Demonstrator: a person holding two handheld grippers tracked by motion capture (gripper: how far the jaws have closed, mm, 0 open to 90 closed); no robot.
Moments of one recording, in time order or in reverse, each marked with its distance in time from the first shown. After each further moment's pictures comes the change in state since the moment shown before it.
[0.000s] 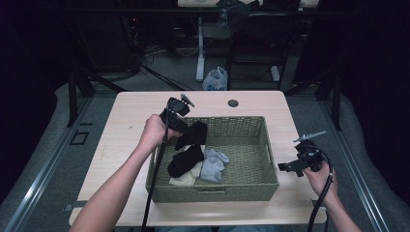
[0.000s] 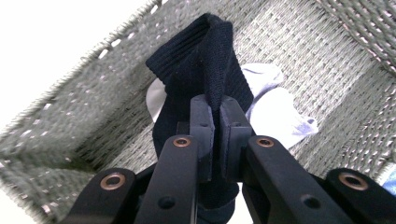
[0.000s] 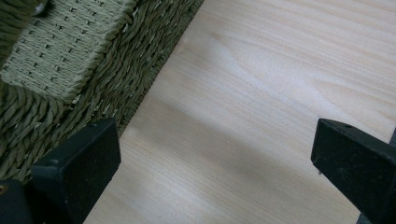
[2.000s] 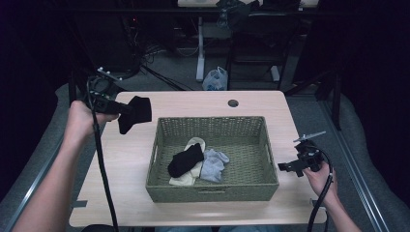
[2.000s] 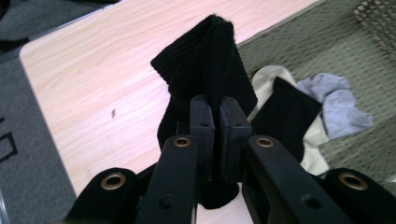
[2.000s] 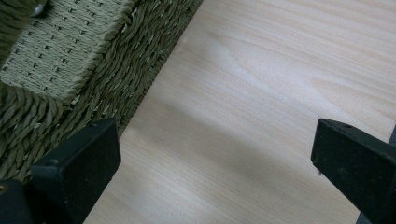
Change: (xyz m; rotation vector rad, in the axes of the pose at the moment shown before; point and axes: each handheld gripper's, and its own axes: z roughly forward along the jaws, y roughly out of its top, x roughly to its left) left arm 0.075 -0.086 -0.141 -0.153 0.205 -0.214; right arm 0.000 0.000 -0.001 0.004 -0.006 0.005
